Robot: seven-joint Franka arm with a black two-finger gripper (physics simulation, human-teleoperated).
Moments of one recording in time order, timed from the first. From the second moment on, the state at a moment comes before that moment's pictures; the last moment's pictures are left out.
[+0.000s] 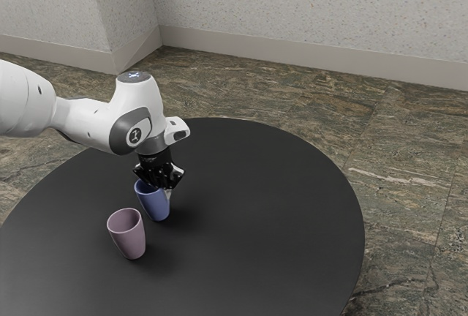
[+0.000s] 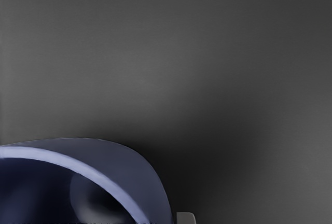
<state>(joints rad) -0.01 0.23 0.03 -2.11 0.02 2.36 -0.24</state>
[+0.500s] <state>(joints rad) -0.02 0.20 0.03 -2.11 0.03 2.34 -0.25</state>
